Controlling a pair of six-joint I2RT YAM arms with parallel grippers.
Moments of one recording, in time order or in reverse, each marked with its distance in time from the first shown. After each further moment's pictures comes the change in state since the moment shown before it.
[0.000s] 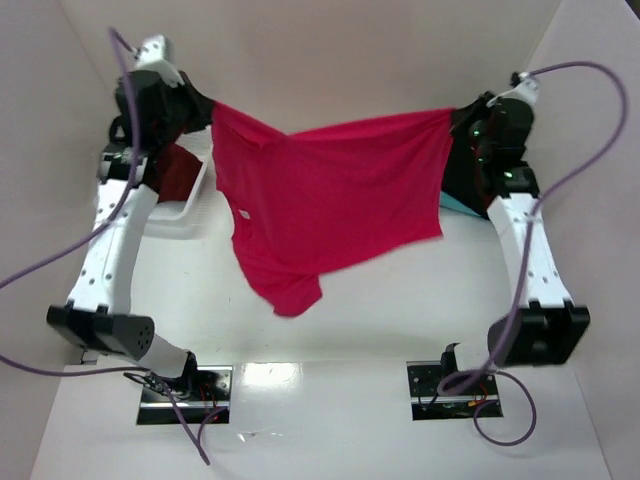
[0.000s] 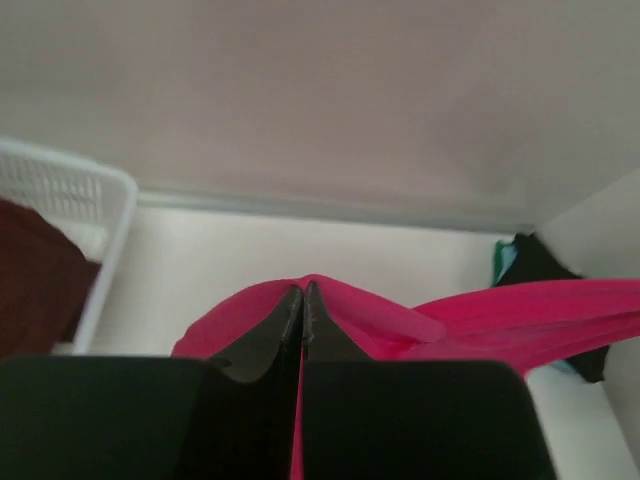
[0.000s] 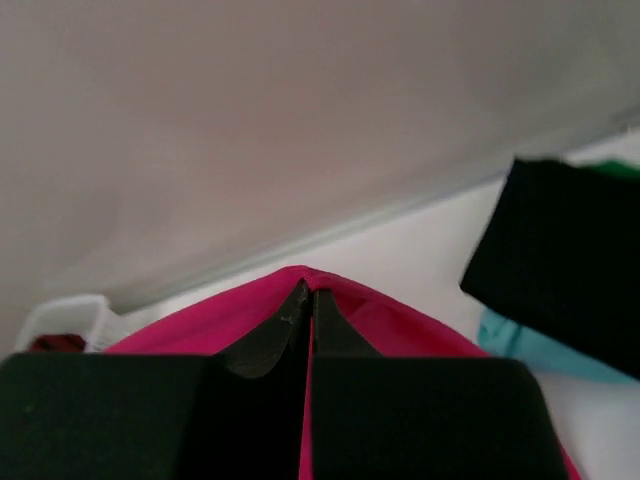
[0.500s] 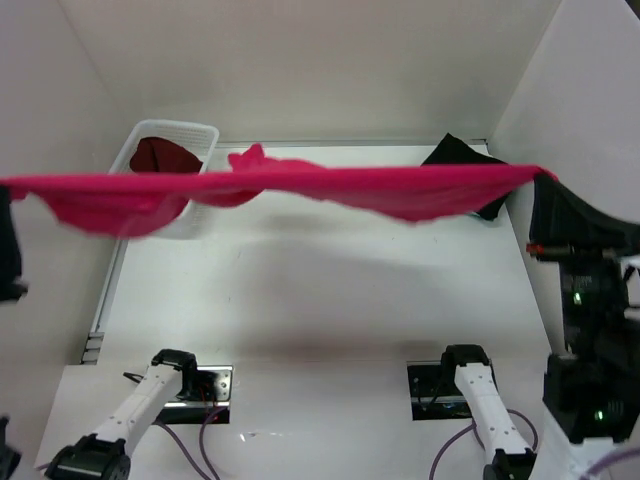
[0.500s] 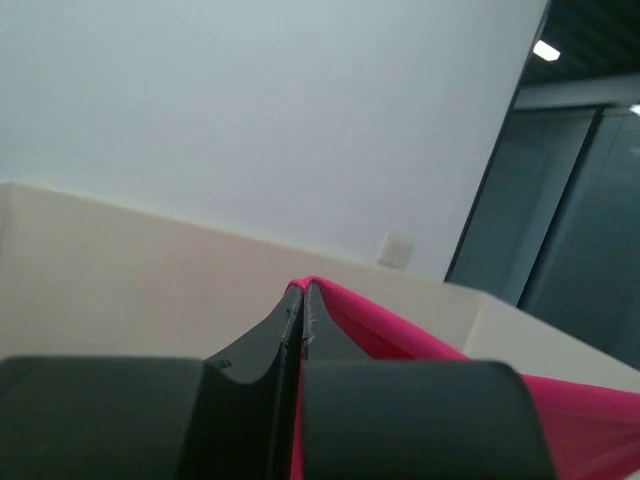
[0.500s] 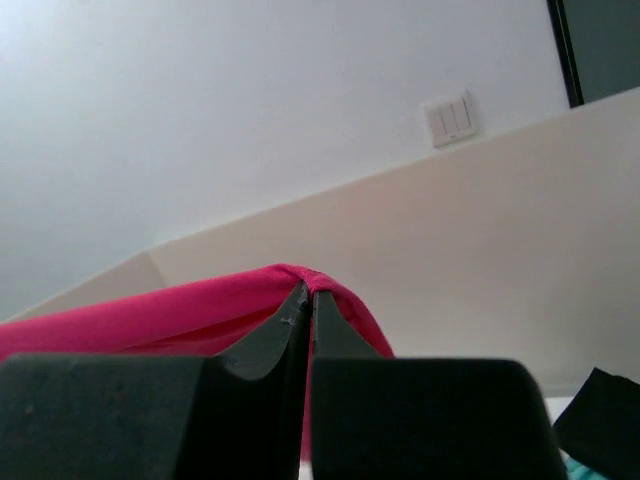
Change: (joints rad) left arm -0.001 -0.739 0.229 -0.121 -0.085 0.020; right arm -0.015 -0.837 0.055 -0.159 -0.112 -0.001
